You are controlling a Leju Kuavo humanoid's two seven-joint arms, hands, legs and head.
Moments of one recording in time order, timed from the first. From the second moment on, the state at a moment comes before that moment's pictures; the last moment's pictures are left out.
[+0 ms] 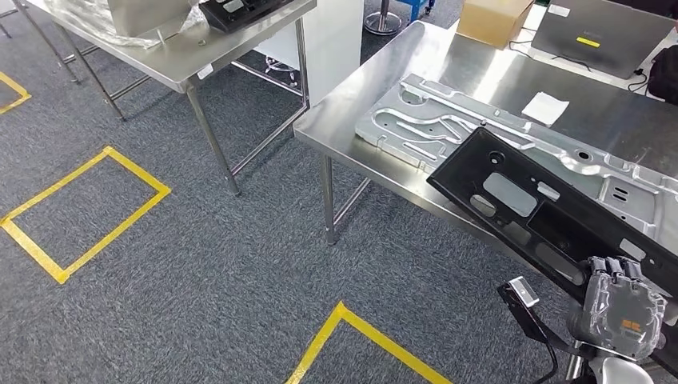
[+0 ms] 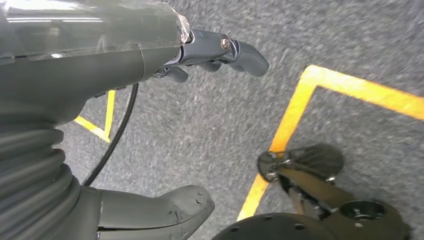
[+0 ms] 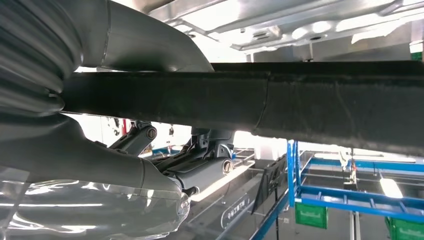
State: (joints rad) left arm 0.05 -0.28 1.41 -0.71 -1.57 -0.37 -0.32; right arm 0.28 -0.16 -0.20 -1.97 1.47 -0.38 0.27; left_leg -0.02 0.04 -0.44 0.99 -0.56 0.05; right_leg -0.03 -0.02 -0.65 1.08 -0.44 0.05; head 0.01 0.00
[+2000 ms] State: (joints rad) left arm 0.03 -0.30 1.47 -0.74 -1.57 -0.42 -0.34; right arm 0.40 -0.13 -0.32 -1.94 1.33 -0.20 0.19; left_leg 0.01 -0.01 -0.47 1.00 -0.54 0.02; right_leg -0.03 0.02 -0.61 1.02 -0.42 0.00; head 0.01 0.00
